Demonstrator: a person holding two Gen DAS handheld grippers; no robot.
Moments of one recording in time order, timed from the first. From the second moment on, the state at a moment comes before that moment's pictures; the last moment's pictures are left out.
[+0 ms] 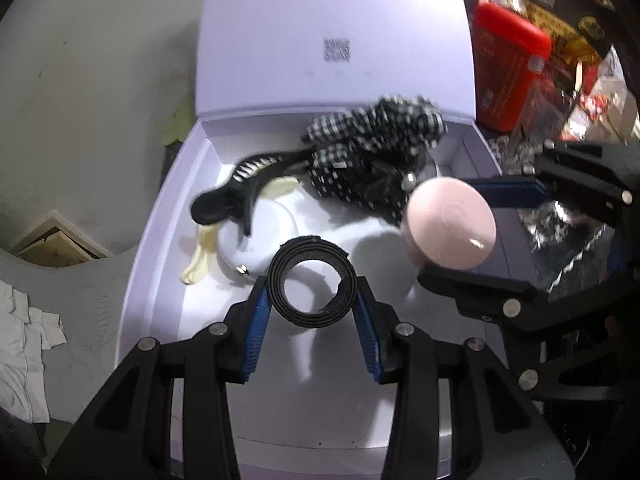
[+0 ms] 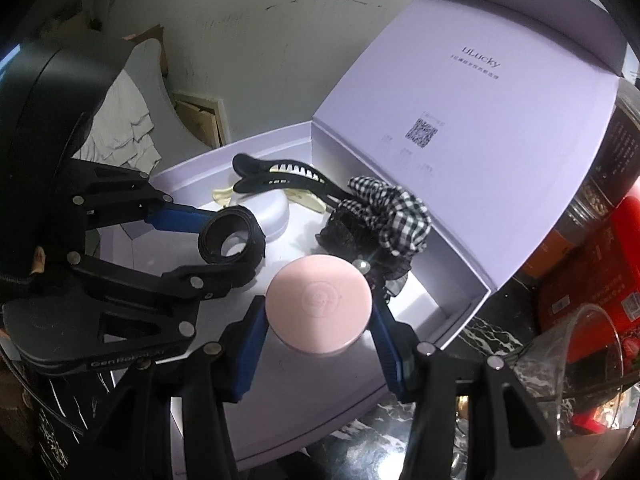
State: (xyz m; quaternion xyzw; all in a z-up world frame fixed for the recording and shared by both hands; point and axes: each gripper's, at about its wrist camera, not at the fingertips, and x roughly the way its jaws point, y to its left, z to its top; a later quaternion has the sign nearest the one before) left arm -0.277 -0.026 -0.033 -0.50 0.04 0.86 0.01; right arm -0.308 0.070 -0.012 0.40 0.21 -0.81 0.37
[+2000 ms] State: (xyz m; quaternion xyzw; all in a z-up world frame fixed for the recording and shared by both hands) left arm -0.240 -0.047 0.005 -0.46 0.04 0.88 -0.10; right arm -0.293 0.078 0.033 0.38 0.20 -0.85 0.31
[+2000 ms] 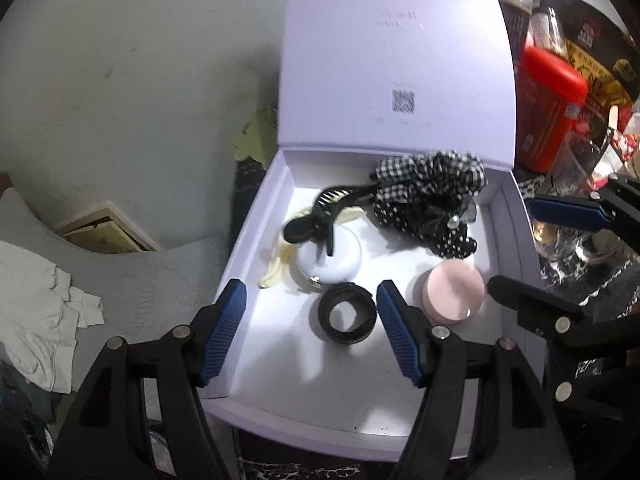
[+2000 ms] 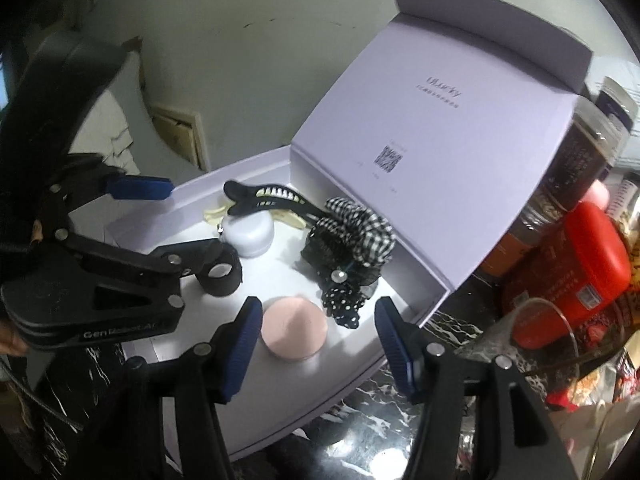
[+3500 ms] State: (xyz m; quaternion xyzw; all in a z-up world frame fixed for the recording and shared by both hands) left arm -0.063 -0.002 0.132 -0.36 0.02 0.92 -0.15; right arm -0.106 0.165 0.148 0.29 0.15 -0.92 0.22
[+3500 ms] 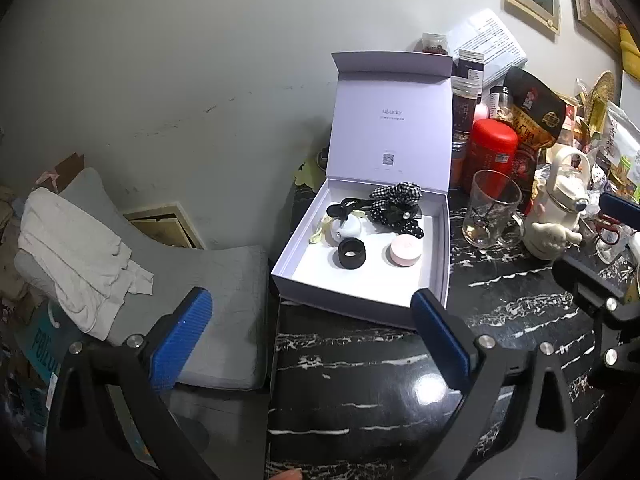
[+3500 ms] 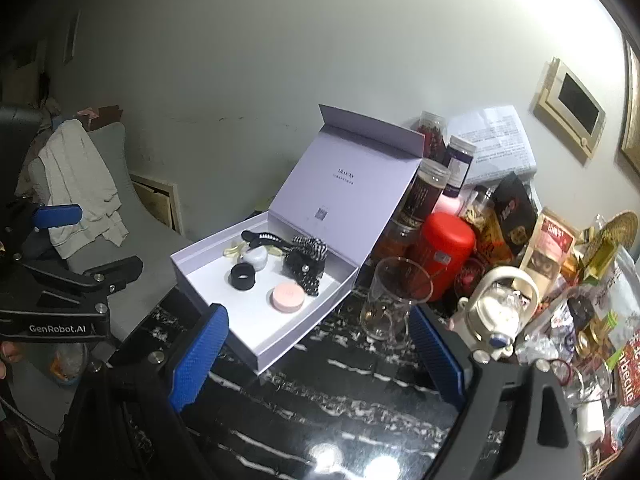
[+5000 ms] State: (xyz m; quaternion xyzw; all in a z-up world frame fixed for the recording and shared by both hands) left arm -0.024 0.011 0.085 -0.39 0.01 0.91 -0.14; right arm -0.077 0.173 0.097 0.33 0.16 -0.90 0.24
